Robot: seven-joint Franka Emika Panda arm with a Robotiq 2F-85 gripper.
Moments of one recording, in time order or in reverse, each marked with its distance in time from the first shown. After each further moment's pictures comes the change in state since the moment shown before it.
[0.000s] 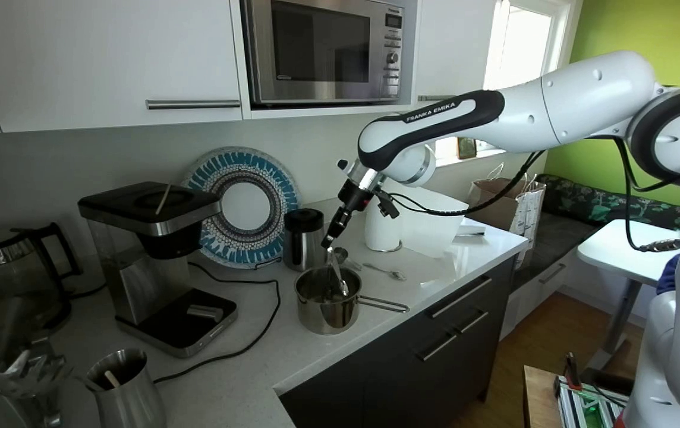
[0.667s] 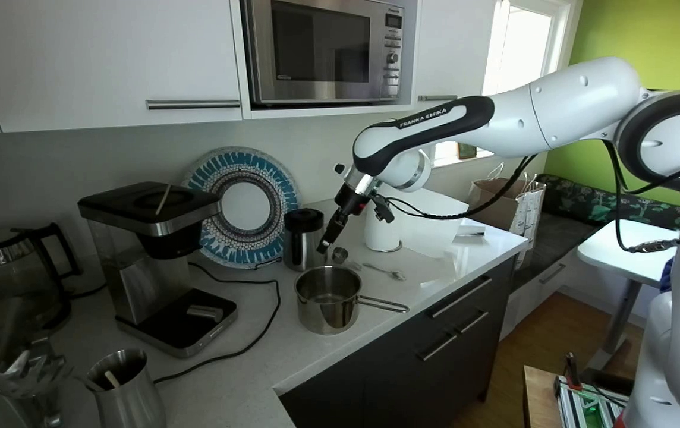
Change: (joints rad) arm -0.003 0.030 0.010 0.017 0.030 0.022 -0.003
